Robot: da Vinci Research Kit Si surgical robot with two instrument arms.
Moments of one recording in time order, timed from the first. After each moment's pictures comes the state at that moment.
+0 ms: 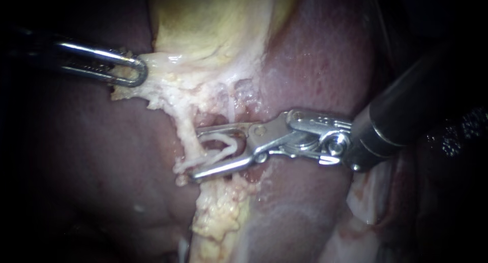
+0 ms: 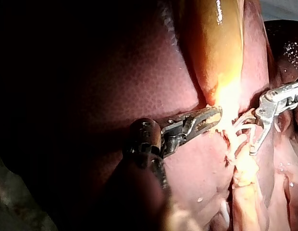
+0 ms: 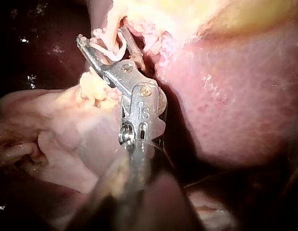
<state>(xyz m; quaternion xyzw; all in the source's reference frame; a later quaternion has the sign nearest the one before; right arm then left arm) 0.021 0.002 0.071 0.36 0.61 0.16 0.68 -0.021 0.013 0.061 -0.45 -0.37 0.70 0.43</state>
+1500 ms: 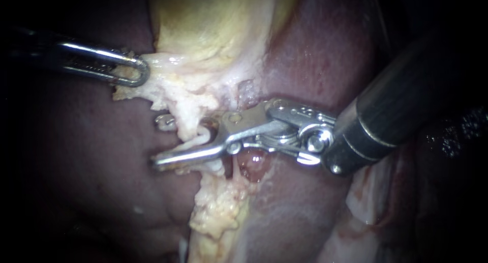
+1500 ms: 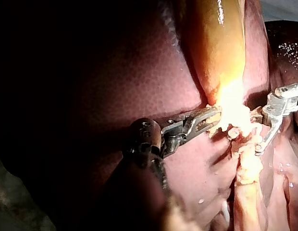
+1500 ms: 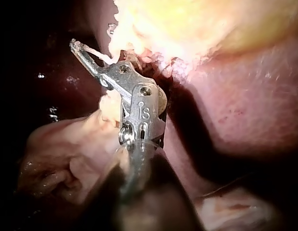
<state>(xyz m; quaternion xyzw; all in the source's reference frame) 0.024 0.004 0.063 0.38 0.63 0.19 0.65 -0.022 0.013 0.061 -0.45 -0.37 0.70 0.43</state>
